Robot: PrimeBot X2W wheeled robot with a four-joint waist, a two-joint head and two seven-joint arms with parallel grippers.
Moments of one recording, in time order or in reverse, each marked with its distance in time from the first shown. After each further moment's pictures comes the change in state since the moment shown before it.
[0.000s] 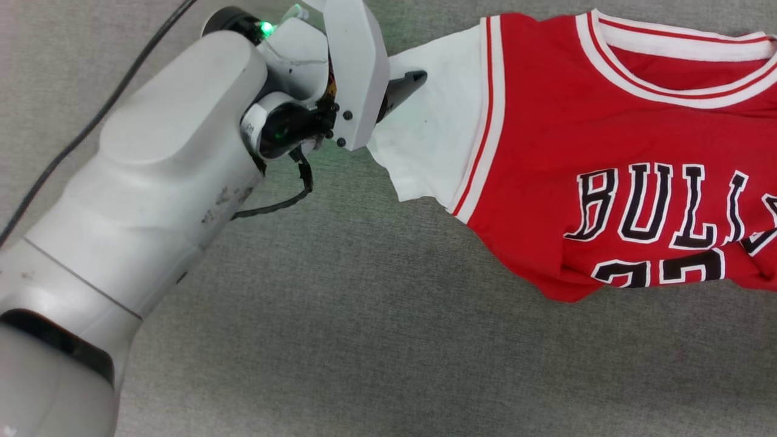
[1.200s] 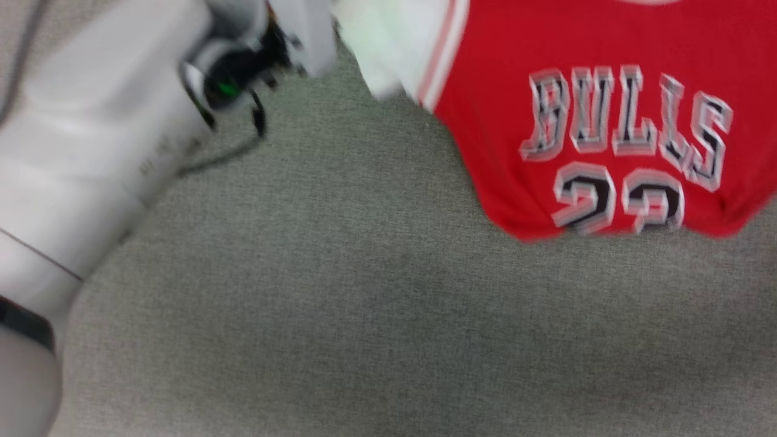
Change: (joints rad) left arm -0.137 0.073 -0.161 0.059 -0.227 -0.002 -0.428; right arm -0.127 0.102 -0.140 0.096 -0.075 -0.001 -0.346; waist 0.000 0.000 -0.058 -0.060
